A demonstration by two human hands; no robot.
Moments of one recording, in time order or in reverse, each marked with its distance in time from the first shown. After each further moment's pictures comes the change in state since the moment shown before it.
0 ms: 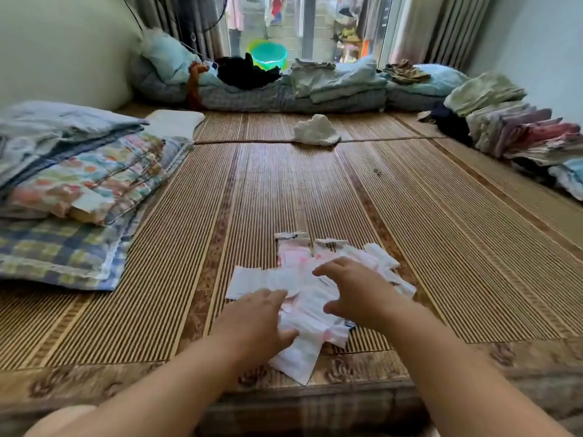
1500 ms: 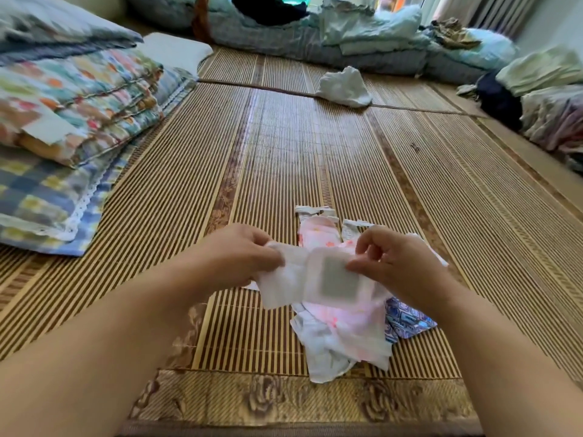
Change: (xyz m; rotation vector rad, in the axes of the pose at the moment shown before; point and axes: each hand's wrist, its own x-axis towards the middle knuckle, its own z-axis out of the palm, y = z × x) left_hand 0.058 -0.072 -0.040 -0.880 -0.174 -0.178; right_hand 0.055 0.016 0.008 0.297 0.129 0.067
